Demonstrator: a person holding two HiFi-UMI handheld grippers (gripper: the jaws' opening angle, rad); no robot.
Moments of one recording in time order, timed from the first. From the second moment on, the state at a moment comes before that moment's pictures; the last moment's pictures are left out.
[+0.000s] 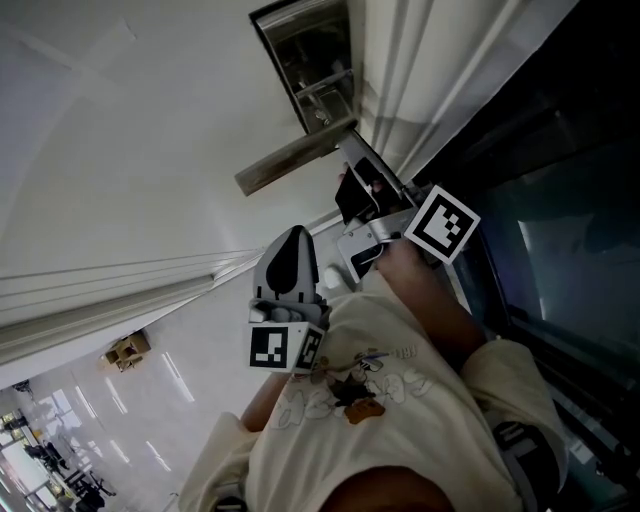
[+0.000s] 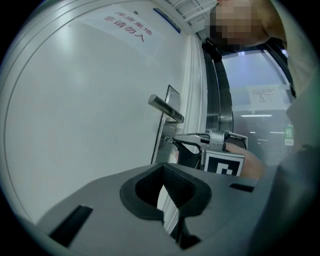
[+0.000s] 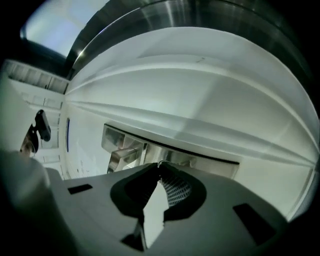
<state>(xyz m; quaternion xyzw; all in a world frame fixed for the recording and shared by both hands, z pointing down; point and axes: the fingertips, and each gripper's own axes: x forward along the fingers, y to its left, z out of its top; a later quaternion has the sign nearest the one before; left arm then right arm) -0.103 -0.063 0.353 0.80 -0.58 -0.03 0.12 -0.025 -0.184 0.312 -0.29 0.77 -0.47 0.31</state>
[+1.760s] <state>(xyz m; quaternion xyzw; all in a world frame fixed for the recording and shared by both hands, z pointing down) -0.068 -0.073 0.341 0.82 -0.56 0.01 0.07 0.002 -0.112 0.322 -0.44 0.90 0.01 0.01</state>
